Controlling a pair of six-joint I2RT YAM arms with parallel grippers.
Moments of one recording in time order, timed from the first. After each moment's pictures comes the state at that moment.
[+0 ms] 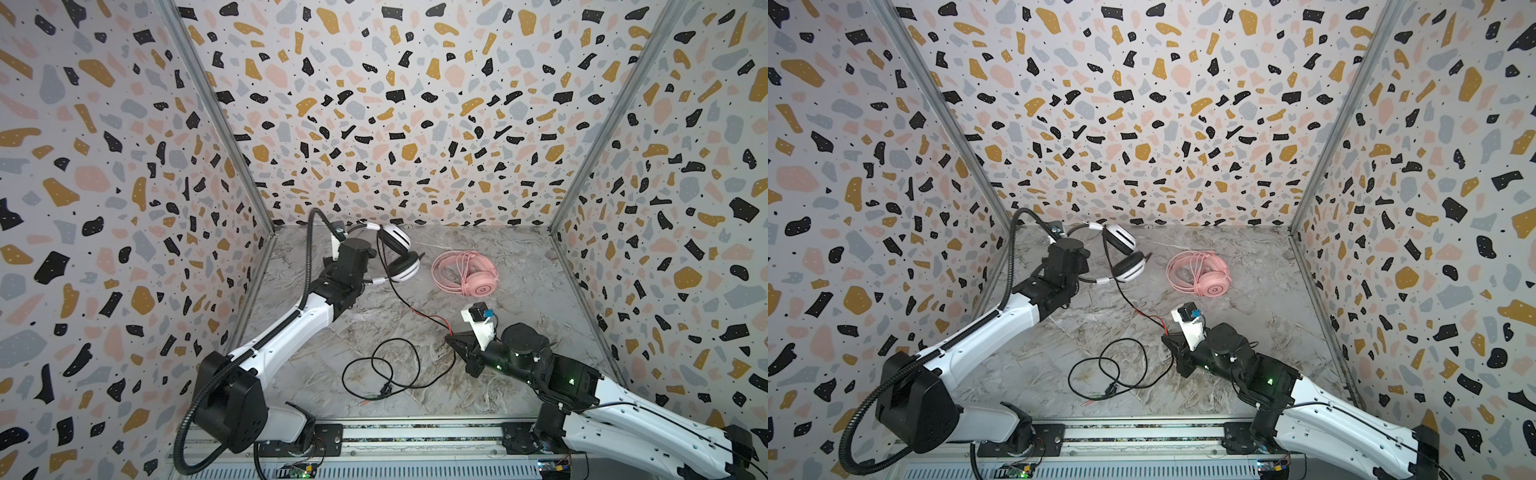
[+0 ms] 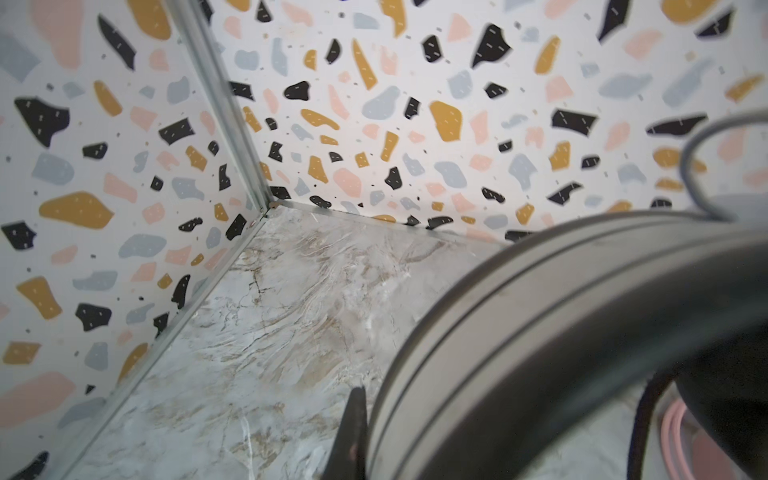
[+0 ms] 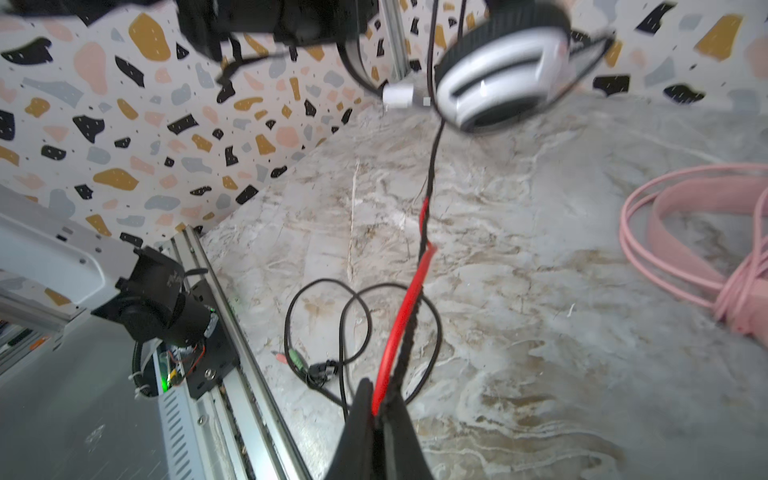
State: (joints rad) left arm -0.54 1.41 1.11 -0.22 -0.74 -0.29; right arm 1.02 0.71 0.68 -0.31 0.04 0.29
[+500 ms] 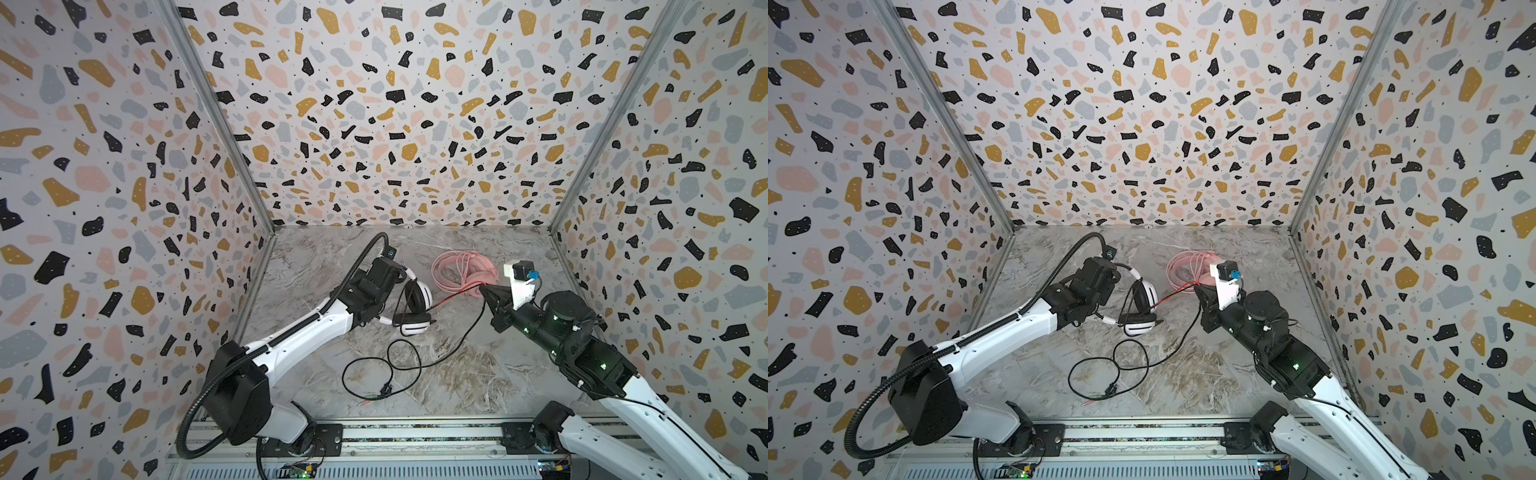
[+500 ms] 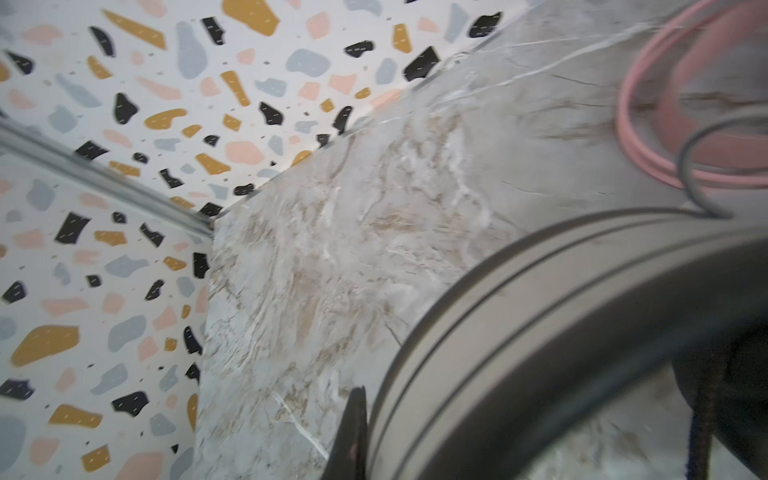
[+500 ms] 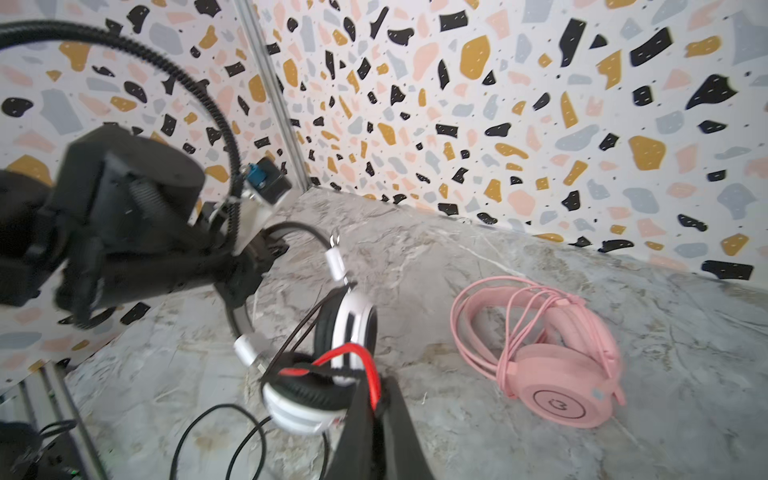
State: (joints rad) left arm -0.70 1.42 1.13 -0.48 -0.57 0.02; right arm 0.62 0.74 0.89 -0.34 -0.01 0.15
